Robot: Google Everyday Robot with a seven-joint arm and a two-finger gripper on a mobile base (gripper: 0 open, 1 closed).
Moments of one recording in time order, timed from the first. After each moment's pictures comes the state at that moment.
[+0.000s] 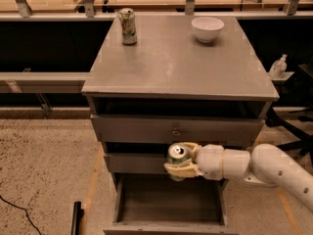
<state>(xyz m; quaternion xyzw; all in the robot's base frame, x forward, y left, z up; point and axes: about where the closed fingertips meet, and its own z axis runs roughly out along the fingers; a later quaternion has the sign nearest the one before) 0.496 -0.061 0.678 -0.46 0.65 0.35 0.50</state>
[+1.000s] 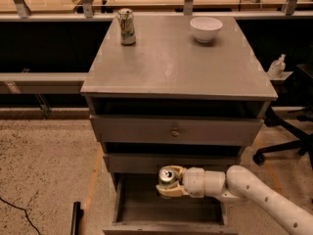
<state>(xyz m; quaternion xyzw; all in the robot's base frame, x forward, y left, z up) 0.501 -0.032 0.524 -0.48 0.61 0.39 0.49</state>
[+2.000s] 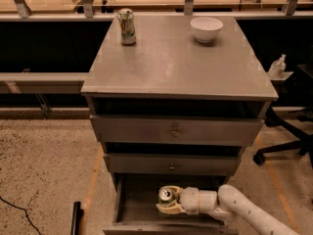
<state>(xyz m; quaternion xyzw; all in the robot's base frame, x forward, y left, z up) 0.489 -0.031 0.389 -0.46 0.62 0.43 0.47</state>
